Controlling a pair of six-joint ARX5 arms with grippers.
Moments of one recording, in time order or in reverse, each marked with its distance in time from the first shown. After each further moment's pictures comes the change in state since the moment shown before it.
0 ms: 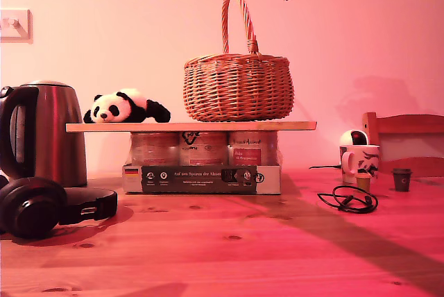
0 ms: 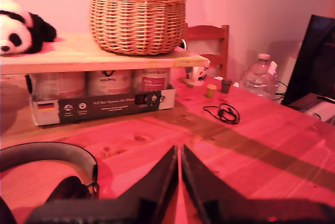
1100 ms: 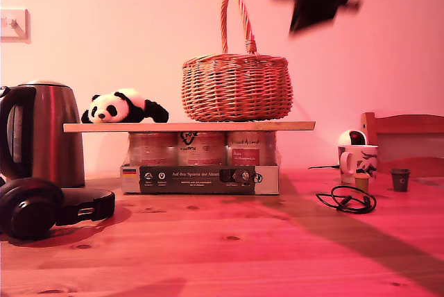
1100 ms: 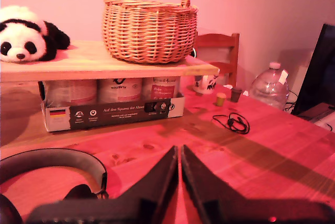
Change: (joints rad) left arm 0.000 0.000 0.000 0.023 -0.039 -0.024; right arm -0.003 -0.327 -0.666 0.339 -0.025 -0.005
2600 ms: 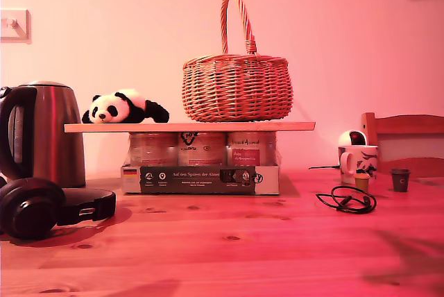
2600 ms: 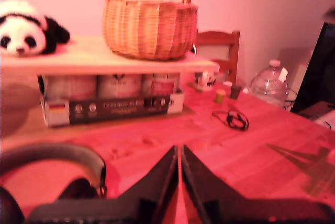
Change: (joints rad) left arm 0.000 0.000 0.000 -0.044 0.001 -0.002; right arm -0.122 -0.993 -1.147 0.426 -0.124 0.035
